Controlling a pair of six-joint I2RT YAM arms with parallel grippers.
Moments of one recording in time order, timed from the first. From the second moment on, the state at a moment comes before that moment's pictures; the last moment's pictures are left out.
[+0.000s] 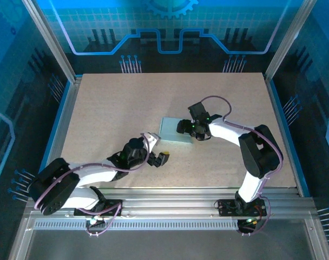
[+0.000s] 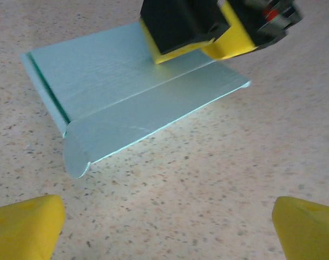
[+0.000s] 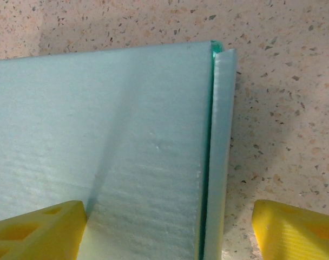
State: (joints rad) left arm -0.69 1.29 0.37 0.44 0.08 -0.16; right arm 0.49 1.76 1.07 -0.36 -0.07 0.69
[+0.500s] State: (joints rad) left arm -0.43 1.56 0.89 0.11 0.28 -0.57; right arm 0.48 1.78 1.07 -0.34 -0.08 0.67
